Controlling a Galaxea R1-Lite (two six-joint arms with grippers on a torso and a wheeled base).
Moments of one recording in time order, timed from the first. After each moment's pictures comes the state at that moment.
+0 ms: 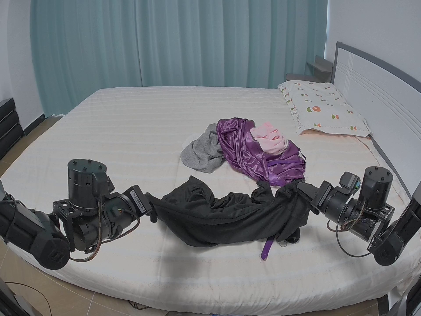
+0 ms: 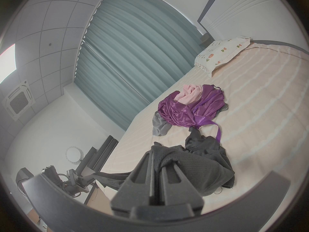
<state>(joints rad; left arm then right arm) -0.48 1.71 -0.54 -0.73 0.12 -0.81 0.40 1.87 -0.36 -1.32 0.07 0.75</state>
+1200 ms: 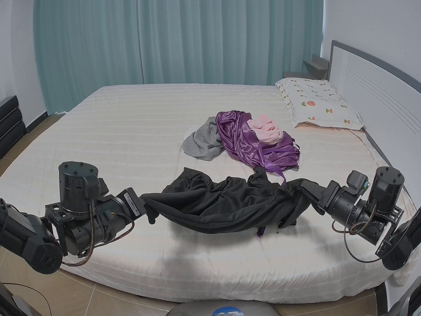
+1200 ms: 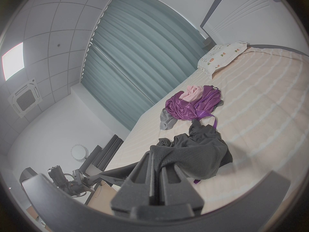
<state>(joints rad) -0.48 1.65 -0.50 -0.72 0.12 -0.81 0.43 1.78 -0.31 -1.32 0.06 0.75</state>
